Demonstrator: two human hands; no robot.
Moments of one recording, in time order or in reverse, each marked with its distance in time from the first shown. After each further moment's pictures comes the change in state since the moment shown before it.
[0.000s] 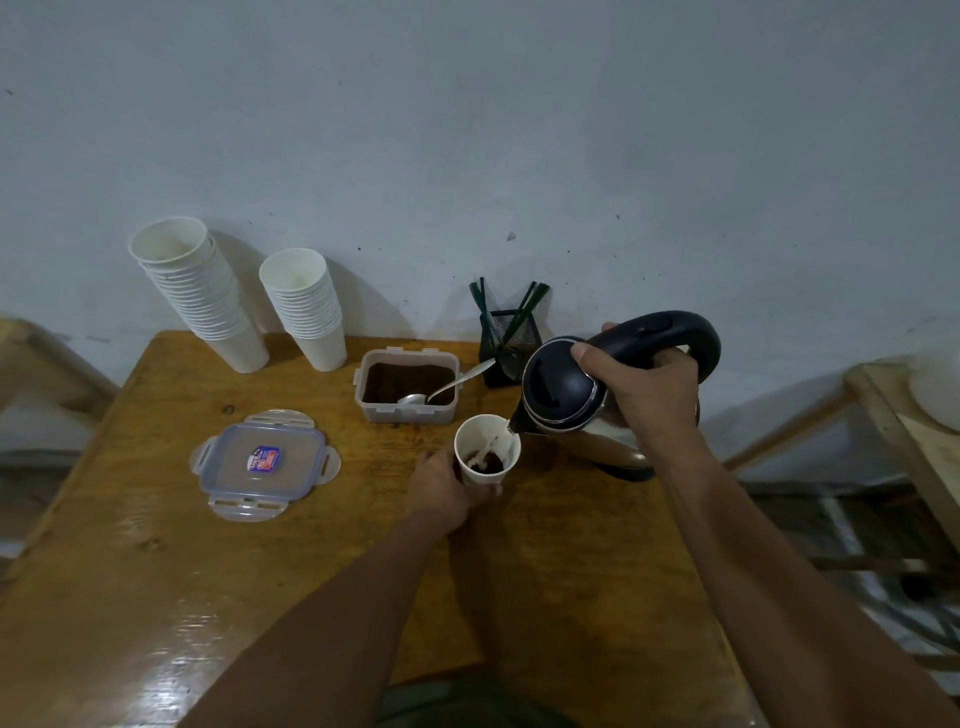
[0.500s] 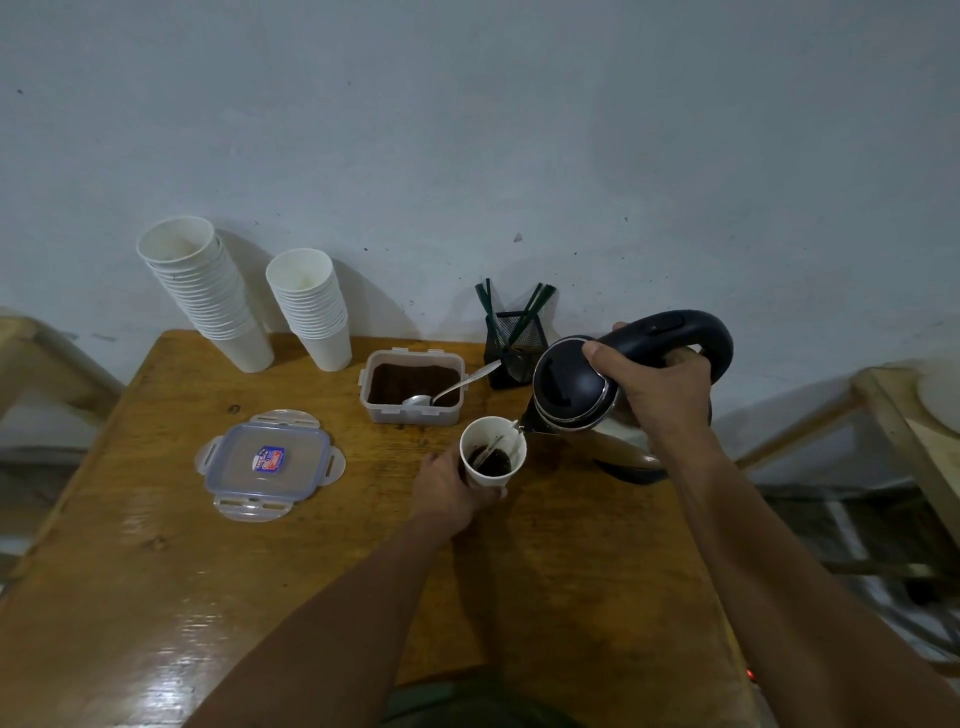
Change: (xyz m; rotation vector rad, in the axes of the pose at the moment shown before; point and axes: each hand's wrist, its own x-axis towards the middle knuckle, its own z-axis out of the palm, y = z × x) left_hand -0.002 0.002 -0.003 0.036 -0.014 0.007; right_hand 0.004 -0.002 0.000 -0.019 0.013 -0.016
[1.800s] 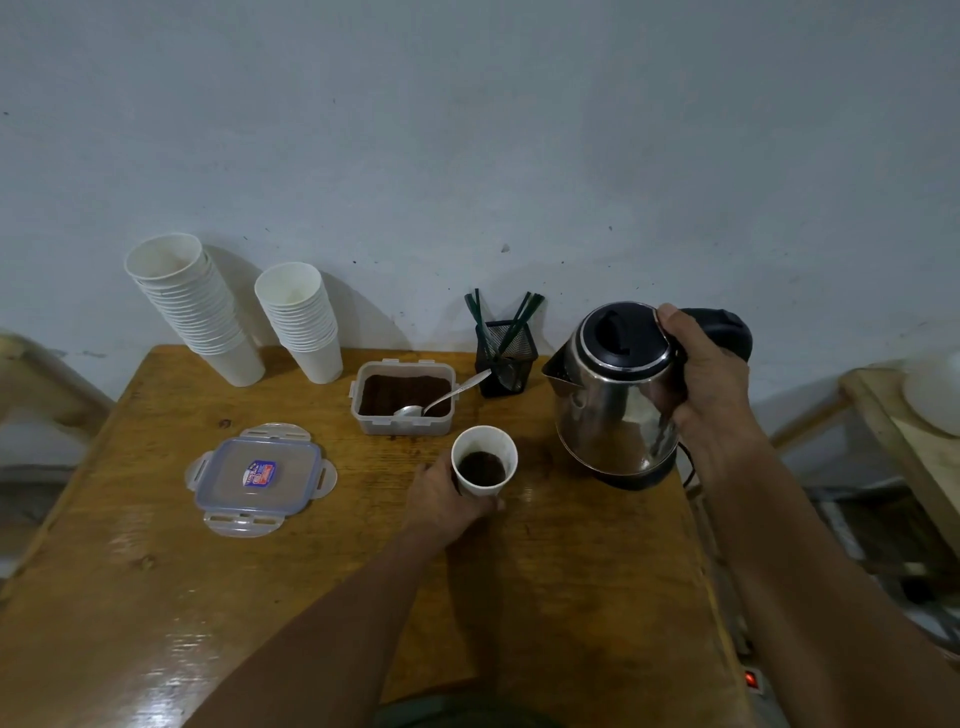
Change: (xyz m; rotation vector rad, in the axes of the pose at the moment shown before) left_hand 0.001 0.001 0.002 -0.035 -0.001 0.020; right_hand 0.027 -0.018 -0.033 0.566 0.111 0.267
